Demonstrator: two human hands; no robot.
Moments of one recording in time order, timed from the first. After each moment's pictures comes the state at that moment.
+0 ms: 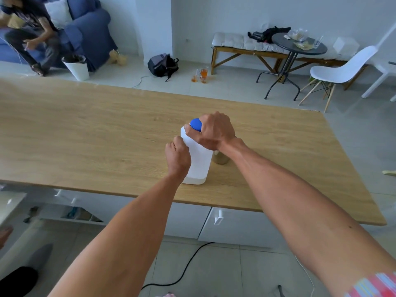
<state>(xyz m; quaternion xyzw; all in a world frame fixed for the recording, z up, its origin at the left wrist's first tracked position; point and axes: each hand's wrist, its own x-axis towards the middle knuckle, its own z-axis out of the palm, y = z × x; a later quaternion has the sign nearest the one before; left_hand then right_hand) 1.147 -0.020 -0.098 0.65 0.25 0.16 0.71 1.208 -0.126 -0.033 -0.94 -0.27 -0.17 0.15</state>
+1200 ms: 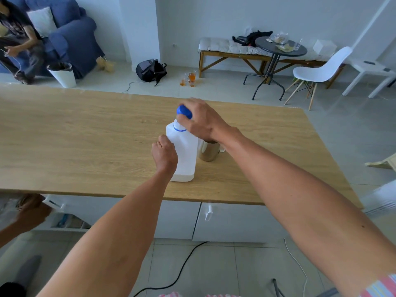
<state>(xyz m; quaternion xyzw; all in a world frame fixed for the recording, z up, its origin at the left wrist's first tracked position) 1.138 -0.029 -0.087 0.65 0.29 0.17 0.68 1.194 -0.144 0.007 -0.90 -0.31 -0.08 0.28</state>
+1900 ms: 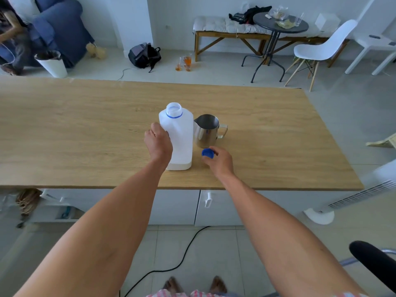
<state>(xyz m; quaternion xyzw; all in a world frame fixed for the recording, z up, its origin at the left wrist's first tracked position) 1.141 -0.027 -0.096 0.66 0.28 0.17 0.67 1.137 -0.206 -0.177 -0.87 0.09 0.03 0.48</state>
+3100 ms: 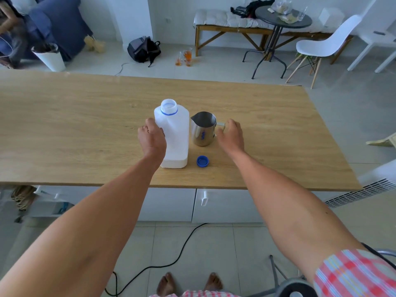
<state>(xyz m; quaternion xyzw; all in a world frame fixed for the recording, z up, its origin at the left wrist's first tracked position) 1.148 -0.025 -0.095 0.64 0.30 0.16 0.69 1.195 -0.241 -0.133 -0.92 0.08 -0.03 0.38</state>
